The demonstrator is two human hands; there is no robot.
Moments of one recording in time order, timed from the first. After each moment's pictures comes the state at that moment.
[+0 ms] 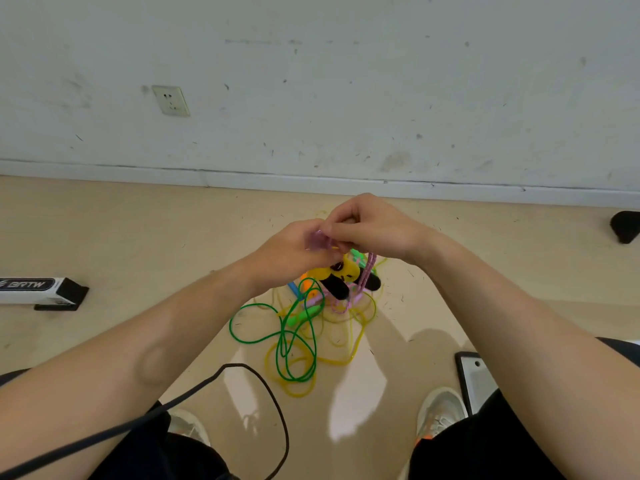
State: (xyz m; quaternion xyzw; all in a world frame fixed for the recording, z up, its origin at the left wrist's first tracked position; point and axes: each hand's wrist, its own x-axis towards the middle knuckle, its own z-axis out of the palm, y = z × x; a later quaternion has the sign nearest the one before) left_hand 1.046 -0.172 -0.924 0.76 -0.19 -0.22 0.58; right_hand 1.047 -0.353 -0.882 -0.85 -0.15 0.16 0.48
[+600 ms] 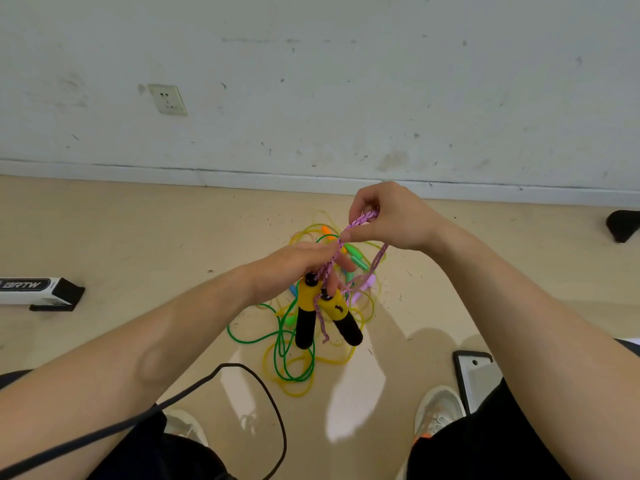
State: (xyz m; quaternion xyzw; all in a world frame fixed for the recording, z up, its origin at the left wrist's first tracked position) left_hand 1.036 -0.177 -0.928 0.73 -0.15 -0.35 0.57; right_hand 1.063 -0.383 -0.890 -0.91 -0.13 0.05 0.39
